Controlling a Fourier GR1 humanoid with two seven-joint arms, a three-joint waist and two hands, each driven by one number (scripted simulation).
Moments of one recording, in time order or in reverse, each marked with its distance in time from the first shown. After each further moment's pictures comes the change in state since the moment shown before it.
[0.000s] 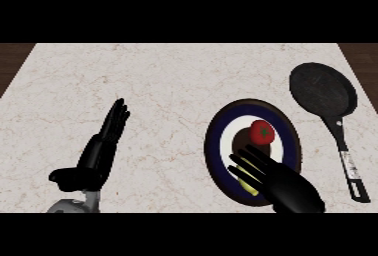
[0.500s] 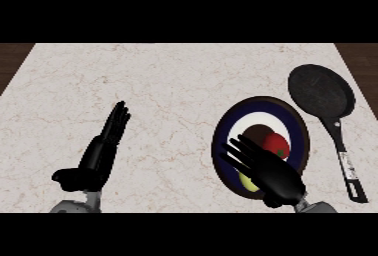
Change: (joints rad) left arm 0.016 -0.041 0.046 0.035 -0.039 -0.064 -0.022; right arm -0.096 0.109 -0.034 0.145 0.087 0.004 0.008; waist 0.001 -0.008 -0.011
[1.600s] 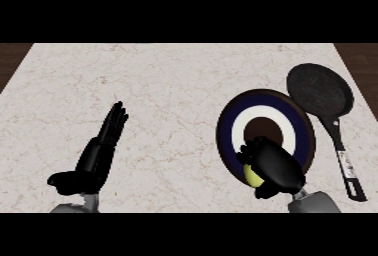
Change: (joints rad) left arm 0.024 -0.026 0.029 -0.039 -0.041 -0.024 0.021; right arm -0.051 0.053 -0.082 0.051 0.081 -0.181 -0.046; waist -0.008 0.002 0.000
